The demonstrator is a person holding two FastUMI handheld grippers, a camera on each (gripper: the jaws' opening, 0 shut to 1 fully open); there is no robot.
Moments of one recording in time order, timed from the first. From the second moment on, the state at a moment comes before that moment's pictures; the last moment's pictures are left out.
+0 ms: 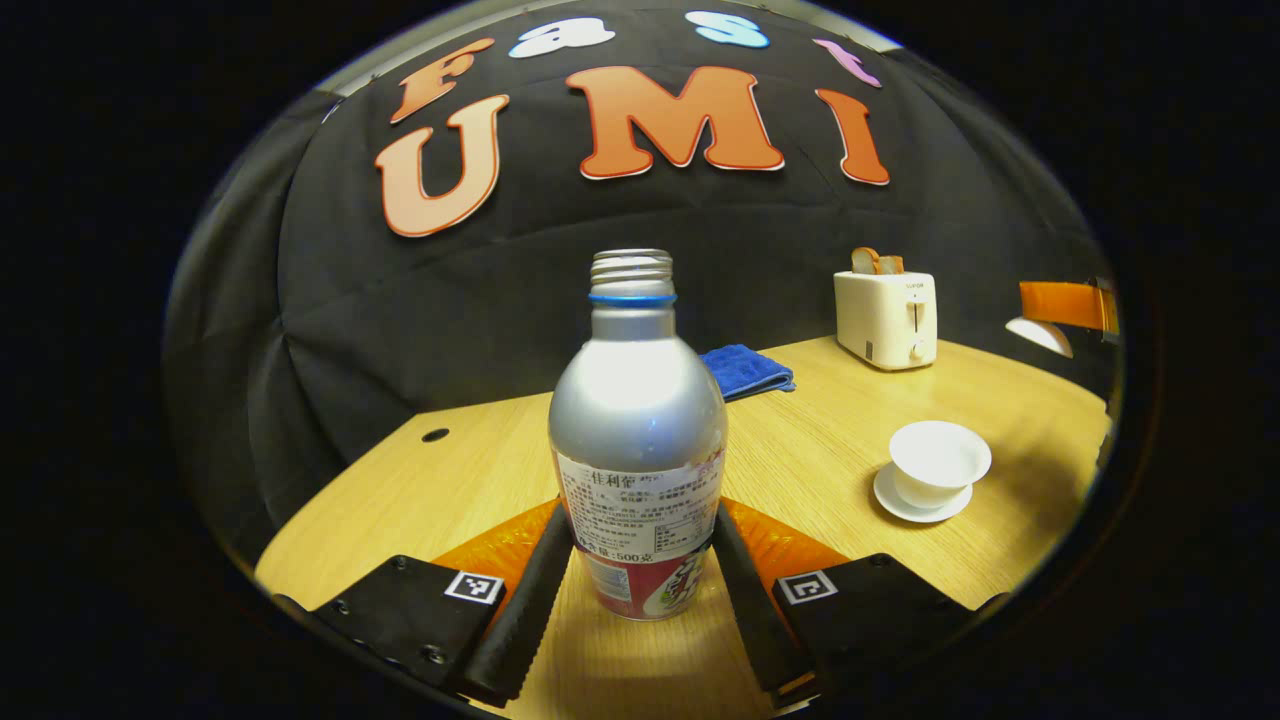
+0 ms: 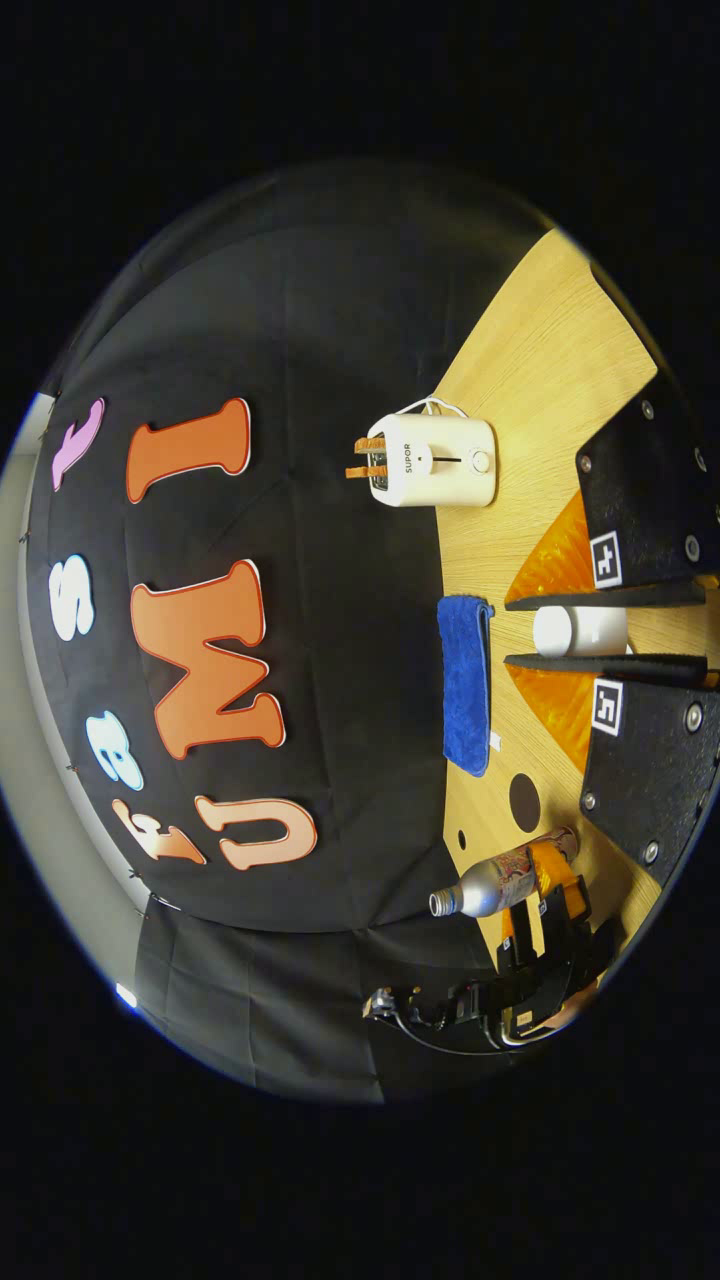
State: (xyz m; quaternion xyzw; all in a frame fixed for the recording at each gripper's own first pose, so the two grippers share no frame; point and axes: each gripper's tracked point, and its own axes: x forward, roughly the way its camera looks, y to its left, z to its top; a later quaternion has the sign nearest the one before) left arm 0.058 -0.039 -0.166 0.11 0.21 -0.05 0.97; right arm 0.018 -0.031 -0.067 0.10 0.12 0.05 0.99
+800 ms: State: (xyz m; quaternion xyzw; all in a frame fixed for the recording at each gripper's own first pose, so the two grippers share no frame) left arm 0.075 -0.082 -0.179 0.39 0.19 -0.11 0.90; right arm 0.006 -0.063 -0.067 0.11 0.10 0.03 0.99
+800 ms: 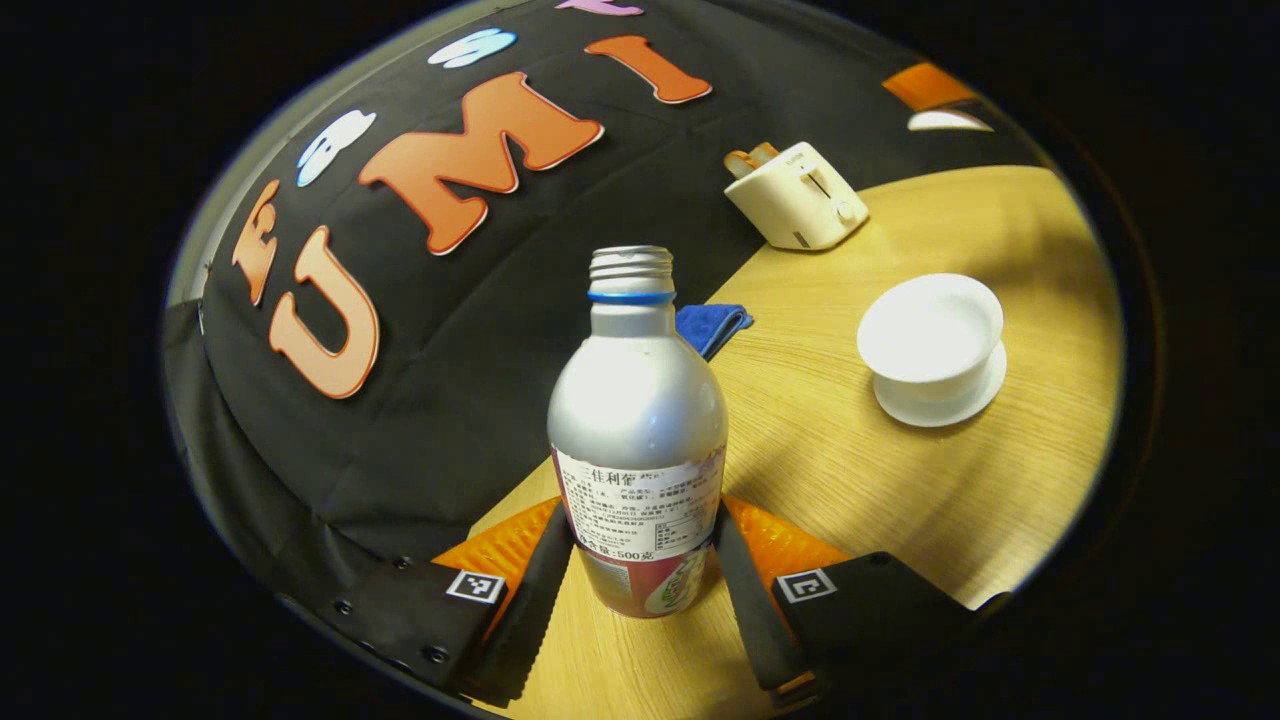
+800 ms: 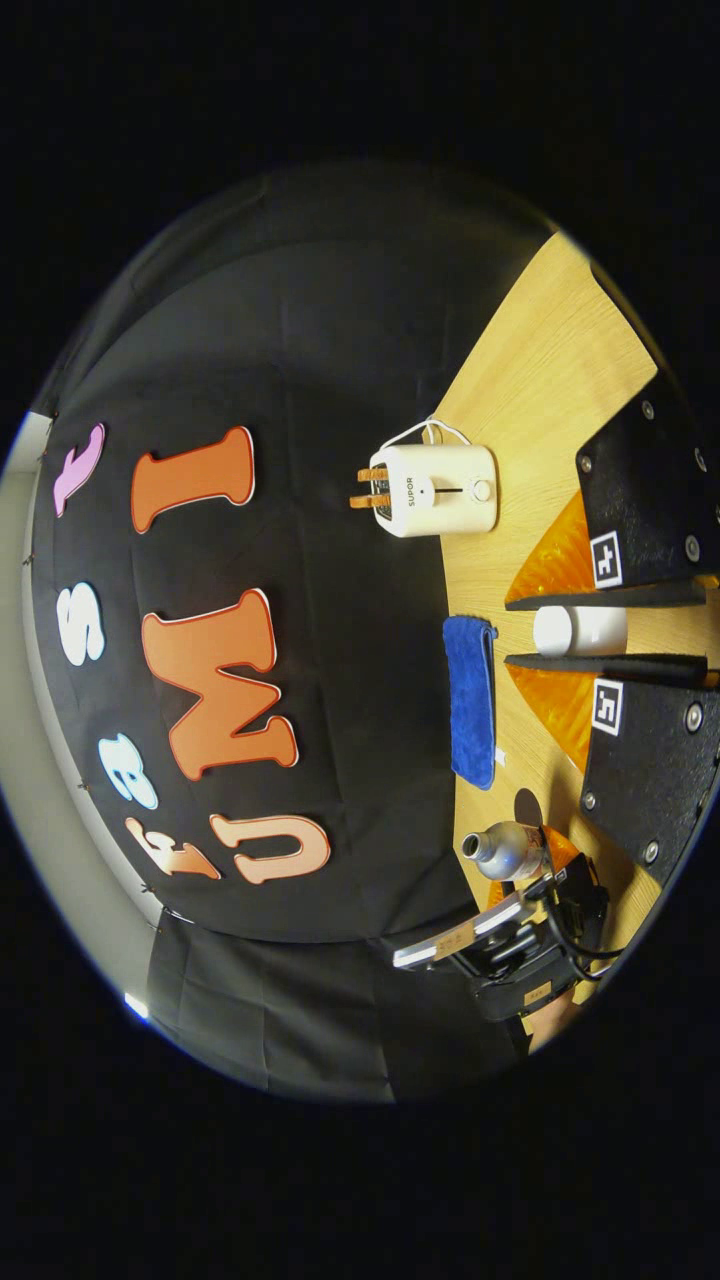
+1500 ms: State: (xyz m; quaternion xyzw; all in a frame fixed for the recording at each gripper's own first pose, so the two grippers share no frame) left arm 0.084 -0.098 -0.164 0.62 0.13 -0.16 0.76; right arm -0.007 -0.089 -0.068 0.11 0.09 0.01 0.99
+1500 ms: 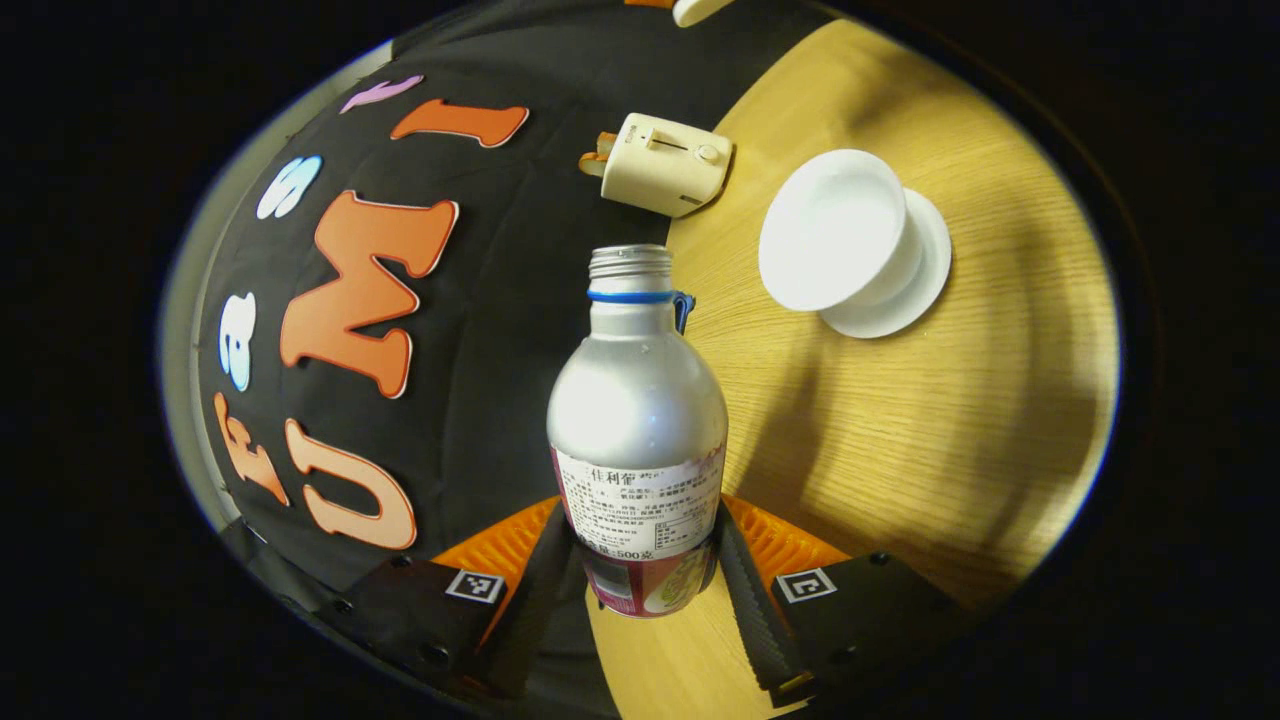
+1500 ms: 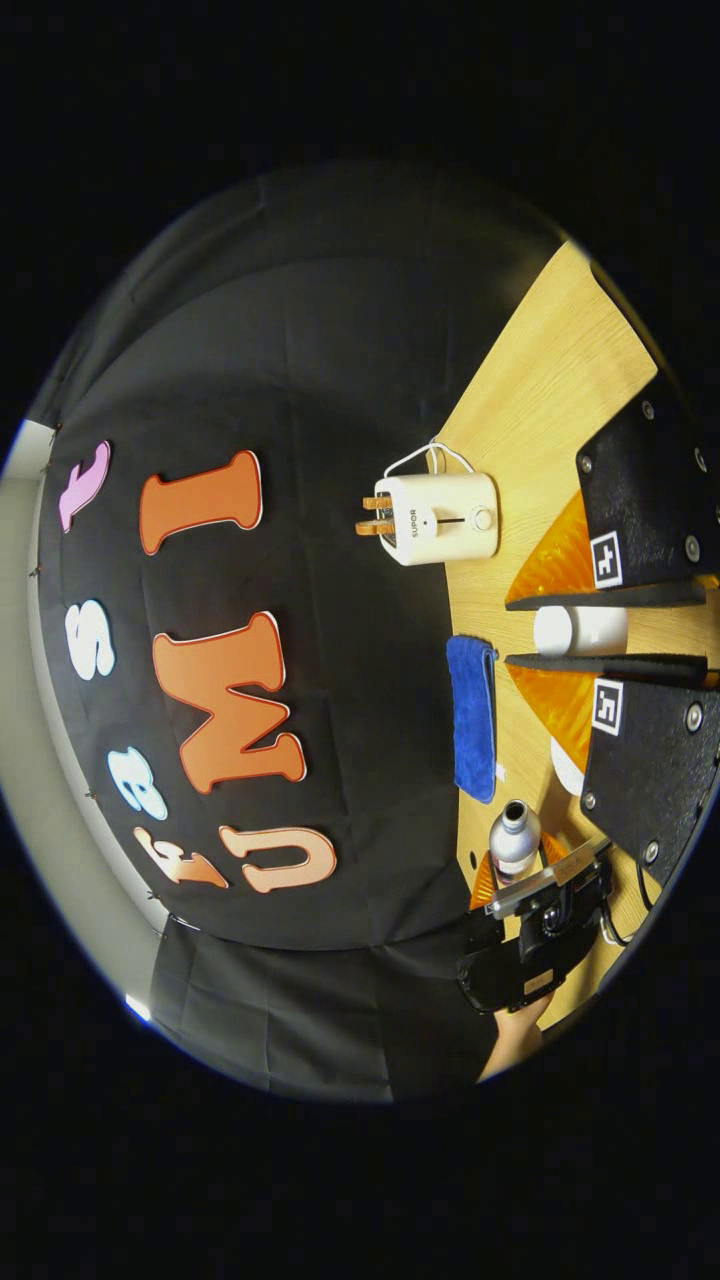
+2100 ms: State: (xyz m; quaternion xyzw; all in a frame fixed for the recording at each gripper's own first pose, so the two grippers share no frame) left arm 0.094 -0.106 -0.137 0.74 0.08 -0.19 0.64; right arm -0.018 -0.104 -0.074 0.12 0.10 0.01 0.99
